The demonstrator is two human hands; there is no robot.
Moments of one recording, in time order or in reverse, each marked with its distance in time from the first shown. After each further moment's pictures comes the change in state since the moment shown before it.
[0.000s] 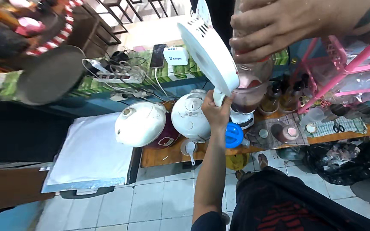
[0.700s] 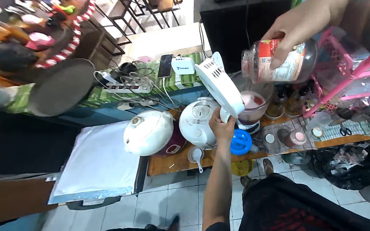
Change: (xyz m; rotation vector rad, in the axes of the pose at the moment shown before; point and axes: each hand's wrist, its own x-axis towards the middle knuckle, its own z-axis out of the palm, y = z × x) left_hand -0.022 -0.022 -0.036 0.074 -0.029 -0.071; right_hand -0.024 0.080 0.060 1.248 -0.156 0.703
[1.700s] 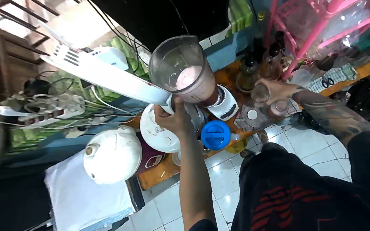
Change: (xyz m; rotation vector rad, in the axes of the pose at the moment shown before) left_hand 0.044 -0.061 0.021 -0.139 -0.022 0.003; right_hand -0.087 0.270 0.281 0.043 0.455 0.401
